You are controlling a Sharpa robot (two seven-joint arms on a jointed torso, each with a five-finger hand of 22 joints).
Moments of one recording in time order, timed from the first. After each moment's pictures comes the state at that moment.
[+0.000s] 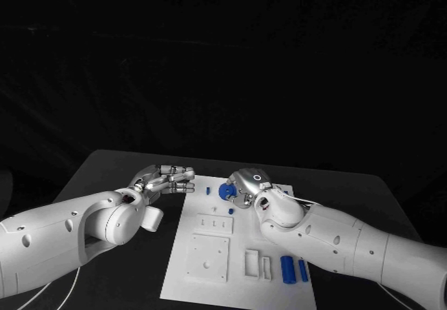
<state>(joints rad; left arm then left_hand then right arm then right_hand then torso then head) 1.34 -0.78 -0.14 1.41 -0.04 -0.27 0.26 1.37 0.03 0.02 -0.04 0.05 0.89 0.16 0.06 0.06 1.04 0.15 0.06 0.06 1.10 0.14 0.06 0.07 0.10 0.97 0.13 0.23 0.08 1.10 -0.47 0.10 1.18 -1.93 -0.48 -0.36 1.28 -0.17 0.40 -0.03 0.16 1.12 0.08 0.05 0.06 1.35 -0.01 1.21 1.27 1.45 -0.08 1.13 1.03 0.10 1.47 -0.10 0.87 1.24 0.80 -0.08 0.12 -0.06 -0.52</state>
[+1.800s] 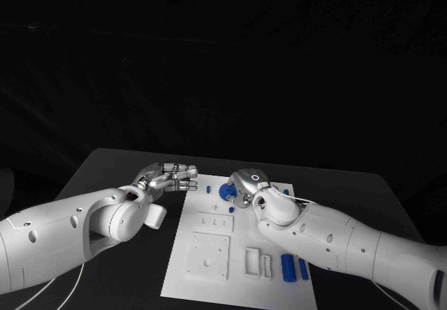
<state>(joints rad) 1.34 -0.77 -0.14 1.40 -0.04 -0.26 0.26 1.37 0.03 0.03 -0.04 0.05 0.89 0.16 0.06 0.06 1.04 0.15 0.06 0.06 1.10 0.14 0.06 0.07 0.10 0.97 0.13 0.23 0.08 1.10 -0.43 0.09 1.12 -1.95 -0.45 -0.39 1.27 -0.18 0.39 0.00 0.16 1.09 0.10 0.06 0.06 1.35 0.00 1.20 1.27 1.45 -0.08 1.12 1.01 0.10 1.47 -0.10 0.86 1.23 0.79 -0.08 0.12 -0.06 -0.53</state>
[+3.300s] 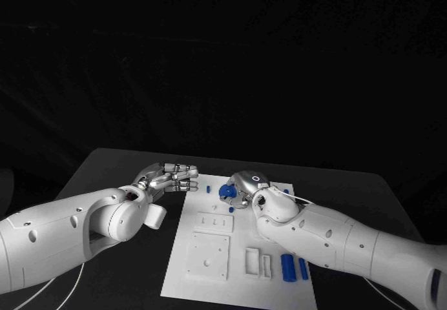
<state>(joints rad) 1.34 -0.77 -0.14 1.40 -0.04 -0.25 0.26 1.37 0.03 0.03 -0.05 0.06 0.88 0.16 0.06 0.06 1.03 0.15 0.06 0.06 1.10 0.14 0.06 0.07 0.10 0.97 0.13 0.23 0.08 1.10 -0.42 0.09 1.10 -1.81 -0.42 -0.37 1.12 -0.20 0.35 0.21 0.06 0.96 0.09 0.06 0.06 1.33 -0.01 1.18 1.25 1.45 -0.08 1.12 1.01 0.10 1.46 -0.11 0.85 1.21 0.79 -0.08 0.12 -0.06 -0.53</state>
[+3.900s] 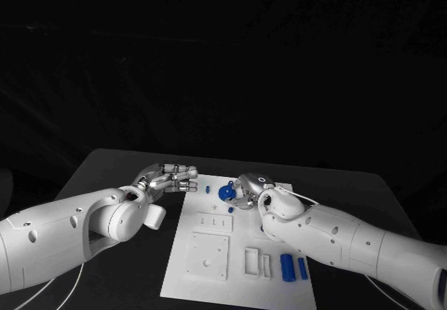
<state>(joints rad) 1.34 -0.77 -0.14 1.40 -0.04 -0.25 0.25 1.37 0.03 0.04 -0.05 0.06 0.88 0.16 0.06 0.06 1.03 0.15 0.06 0.06 1.10 0.14 0.06 0.07 0.10 0.97 0.13 0.23 0.08 1.10 -0.45 0.09 1.10 -1.73 -0.38 -0.35 1.12 -0.20 0.35 0.18 0.07 0.97 0.09 0.06 0.06 1.33 0.00 1.18 1.25 1.45 -0.08 1.11 1.01 0.10 1.46 -0.11 0.85 1.21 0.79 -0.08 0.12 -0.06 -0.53</state>
